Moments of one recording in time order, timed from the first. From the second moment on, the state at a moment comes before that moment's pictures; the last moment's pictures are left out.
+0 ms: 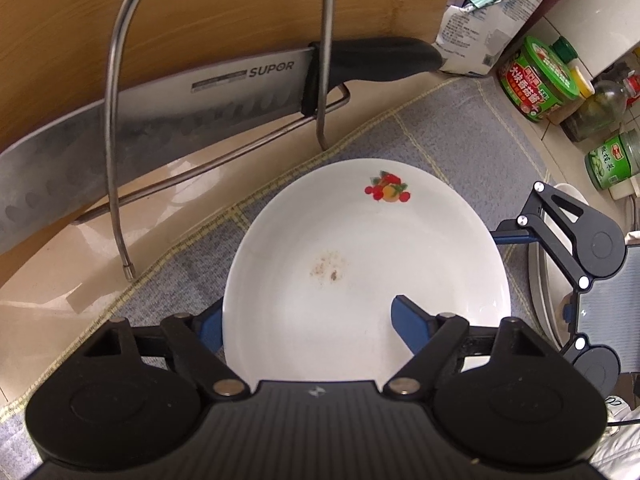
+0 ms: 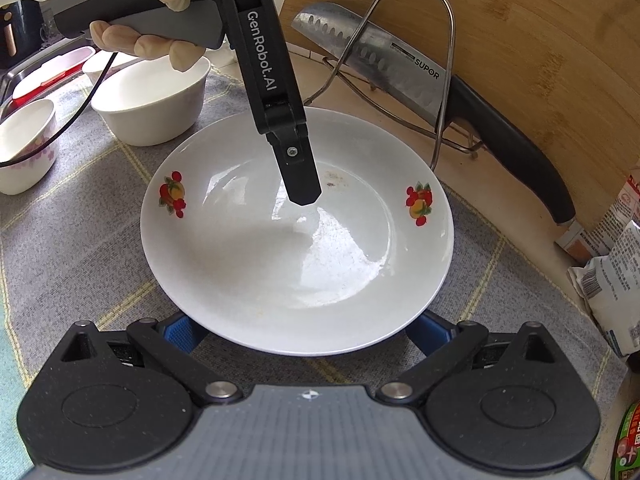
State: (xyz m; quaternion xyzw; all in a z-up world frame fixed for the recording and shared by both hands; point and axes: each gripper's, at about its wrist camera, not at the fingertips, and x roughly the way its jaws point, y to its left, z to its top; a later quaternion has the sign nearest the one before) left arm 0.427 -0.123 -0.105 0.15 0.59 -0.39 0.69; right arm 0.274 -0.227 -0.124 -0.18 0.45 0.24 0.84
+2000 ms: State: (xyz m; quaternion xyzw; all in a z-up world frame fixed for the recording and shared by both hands) left arm 0.397 -0.120 -0.072 0.16 0.56 -0.38 0.72; right arm 0.252 -0.232 -0.100 -0.18 0.43 0.26 0.85
